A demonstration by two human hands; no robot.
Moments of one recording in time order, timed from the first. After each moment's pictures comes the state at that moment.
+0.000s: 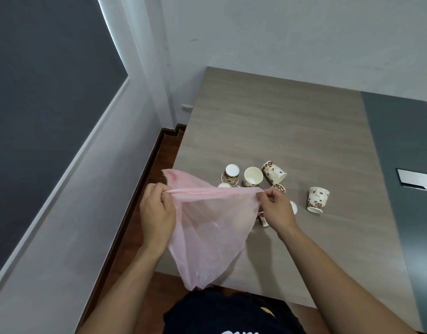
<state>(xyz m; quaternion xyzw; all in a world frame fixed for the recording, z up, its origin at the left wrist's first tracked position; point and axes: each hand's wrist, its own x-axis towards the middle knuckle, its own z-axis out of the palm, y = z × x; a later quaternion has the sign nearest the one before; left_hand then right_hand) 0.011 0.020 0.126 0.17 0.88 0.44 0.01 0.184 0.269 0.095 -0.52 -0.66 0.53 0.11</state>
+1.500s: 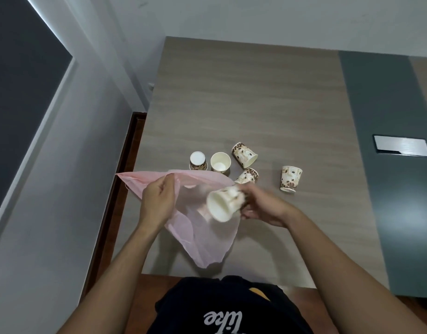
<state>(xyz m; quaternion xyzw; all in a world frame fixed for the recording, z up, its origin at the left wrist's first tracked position) 0.045 0.145 0.122 0.10 0.86 0.43 0.25 0.235 0.355 0.092 -0.38 -0.47 0.79 -0.11</state>
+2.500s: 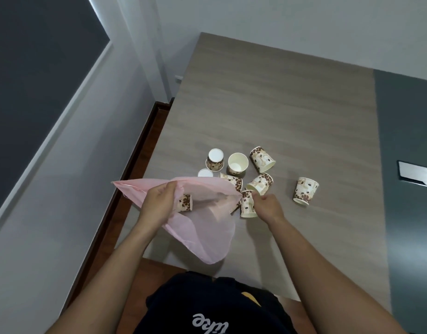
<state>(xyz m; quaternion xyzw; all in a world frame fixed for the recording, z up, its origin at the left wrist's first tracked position) 0.045 0.096 0.117 -0.02 0.83 0.45 0.33 0.217 0.352 -0.006 -0.58 -0.67 0.44 -0.11</state>
